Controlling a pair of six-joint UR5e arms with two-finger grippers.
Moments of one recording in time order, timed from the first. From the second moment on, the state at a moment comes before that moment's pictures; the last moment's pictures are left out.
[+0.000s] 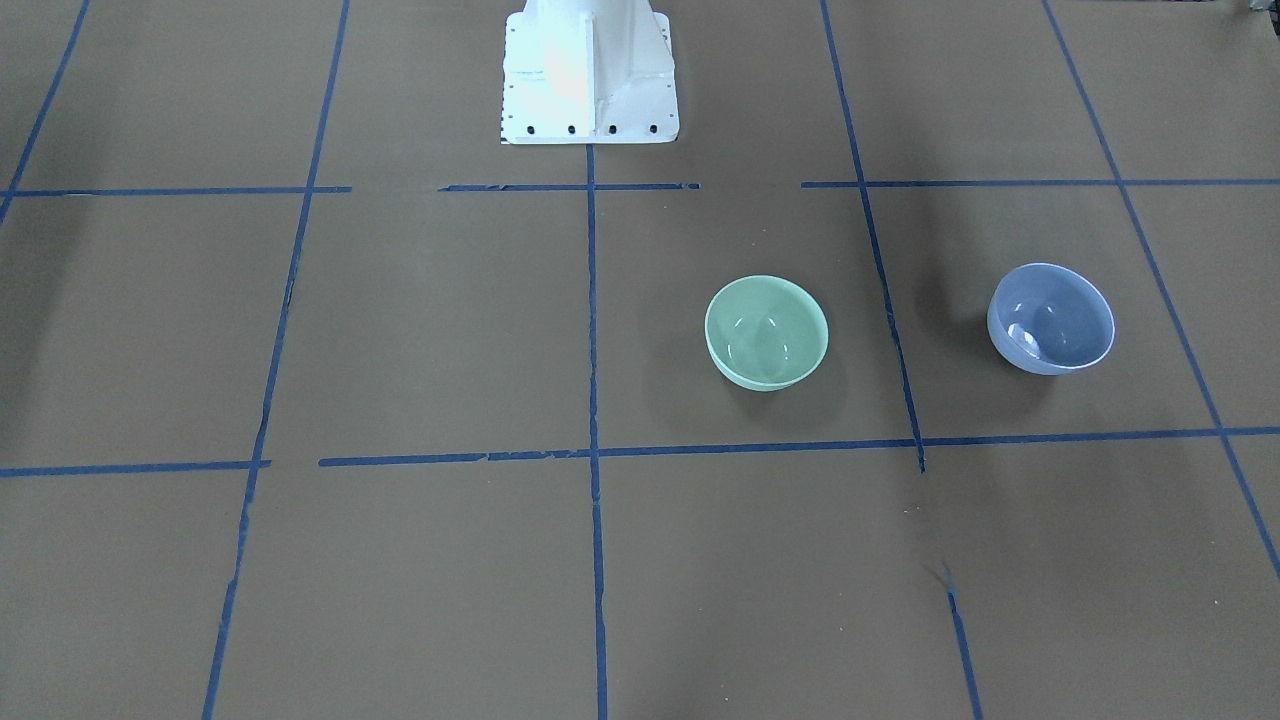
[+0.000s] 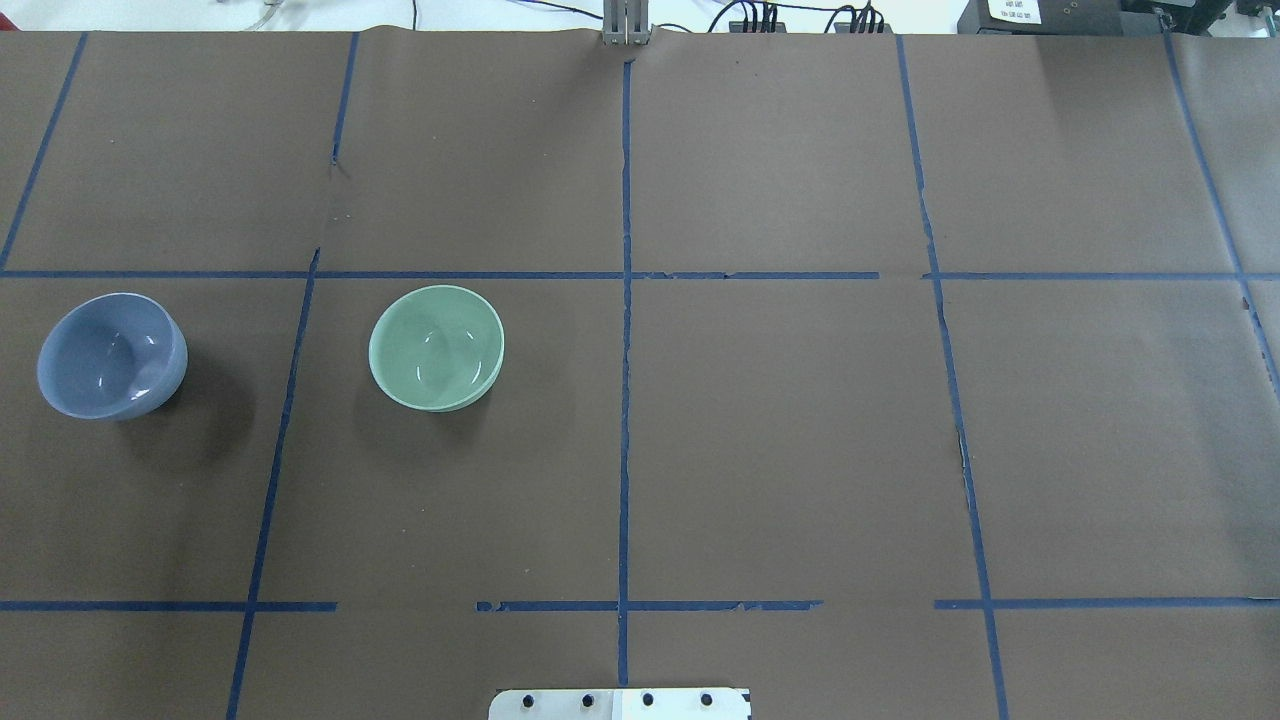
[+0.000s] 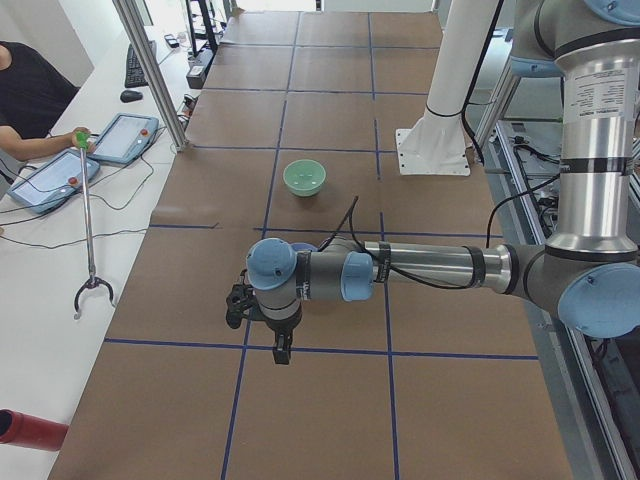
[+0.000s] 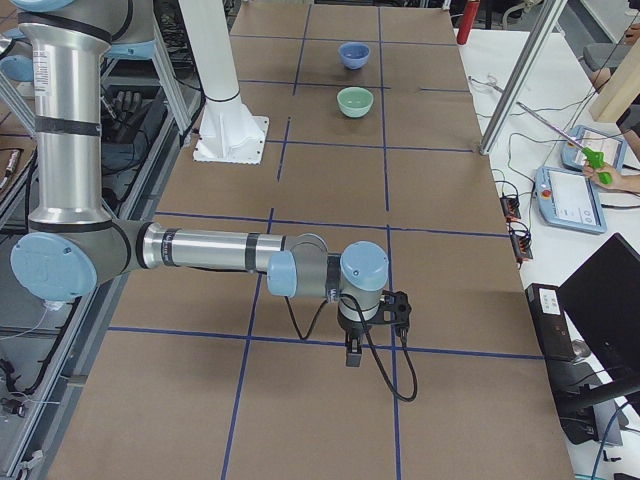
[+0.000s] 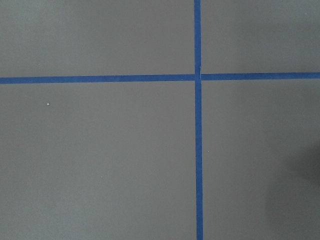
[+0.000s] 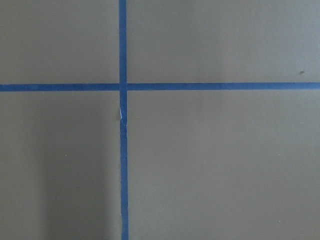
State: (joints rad) left arm -1.59 -1.51 -1.66 -1.53 -2.35 0.04; right arm 1.58 -1.63 1.62 -1.55 2.27 0.03
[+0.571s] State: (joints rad) left arm -1.59 -1.52 -1.69 -1.55 -2.36 0.04; right arm 1.58 -1.63 1.62 -1.55 2.28 0.03
